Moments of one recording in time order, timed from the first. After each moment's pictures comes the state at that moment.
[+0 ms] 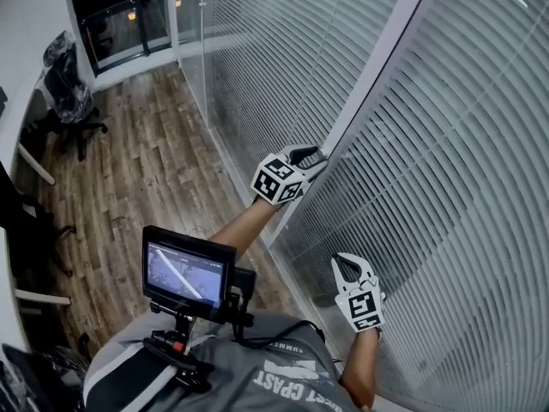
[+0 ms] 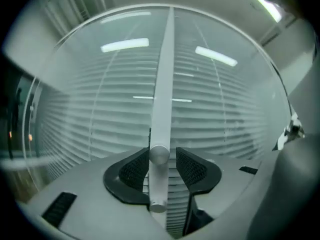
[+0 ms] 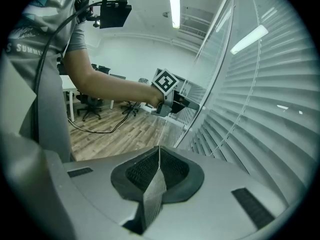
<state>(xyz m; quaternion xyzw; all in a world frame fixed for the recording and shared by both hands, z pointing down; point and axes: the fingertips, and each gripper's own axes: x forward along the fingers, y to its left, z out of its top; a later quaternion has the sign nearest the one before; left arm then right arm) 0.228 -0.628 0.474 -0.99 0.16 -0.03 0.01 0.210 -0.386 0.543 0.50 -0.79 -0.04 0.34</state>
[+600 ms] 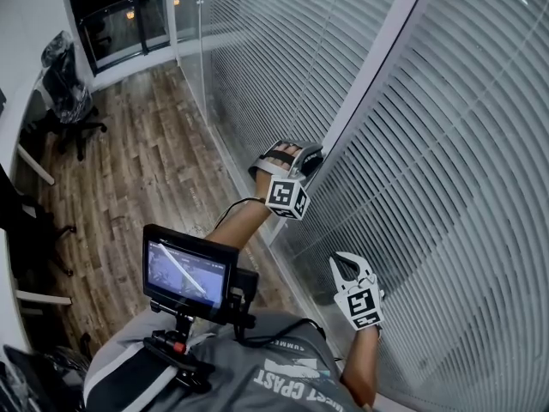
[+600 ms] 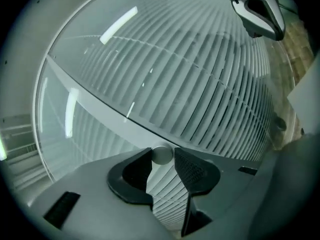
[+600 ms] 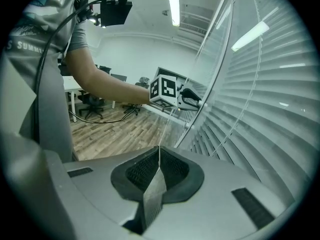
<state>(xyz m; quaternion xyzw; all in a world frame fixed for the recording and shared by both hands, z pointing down) 0.238 -0.627 0.475 -0.82 0.23 -0.20 0.49 0.212 -0.386 0.541 0.49 -0.80 -0.03 0.35</state>
